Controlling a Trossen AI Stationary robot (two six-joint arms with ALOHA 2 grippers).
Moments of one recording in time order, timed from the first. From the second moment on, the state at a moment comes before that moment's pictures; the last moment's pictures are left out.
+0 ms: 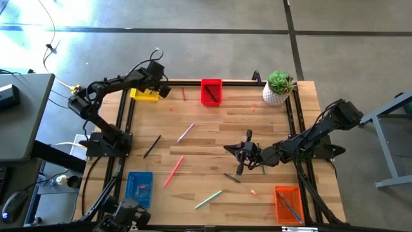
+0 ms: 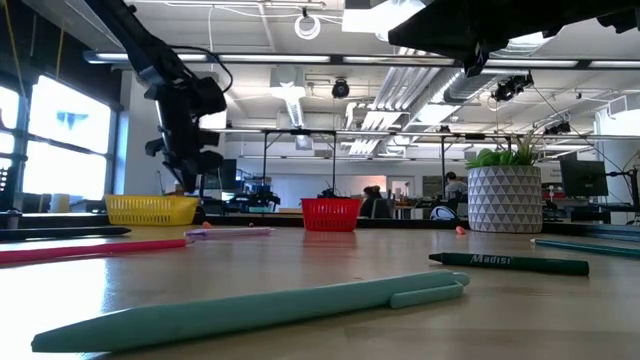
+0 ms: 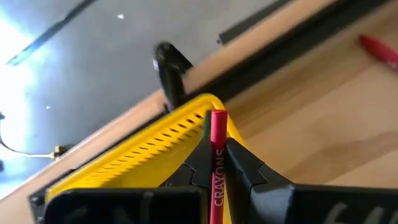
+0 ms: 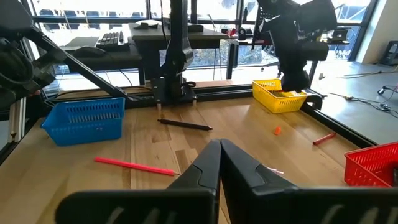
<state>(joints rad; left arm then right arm) 1.08 1.57 0.93 -0.44 -0.30 0.05 0.47 1.42 0.58 0.71 0.73 0.07</state>
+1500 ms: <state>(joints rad) 0.48 1.05 0.63 0.15 -0.07 0.03 0.46 1.42 0.58 0.68 0.74 -0.04</state>
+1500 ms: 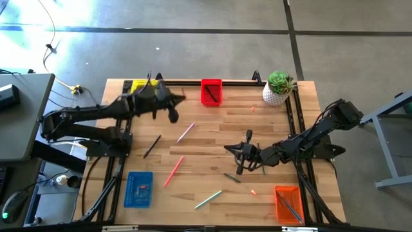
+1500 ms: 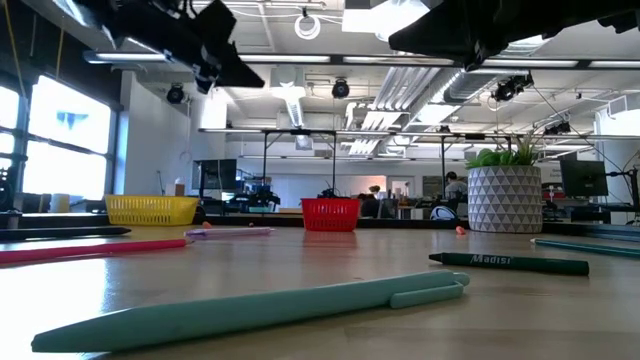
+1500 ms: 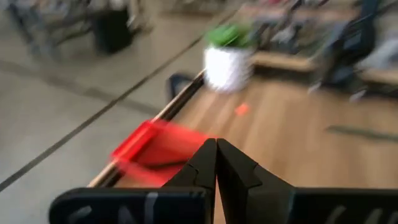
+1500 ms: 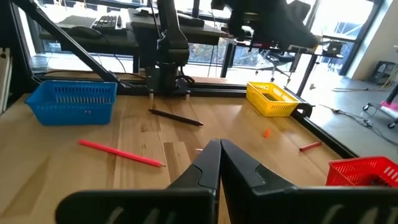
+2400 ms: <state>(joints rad) -0.08 1.02 0.20 0.74 -0.20 0.17 0.39 1.43 0.81 -0.20 0.94 0.54</state>
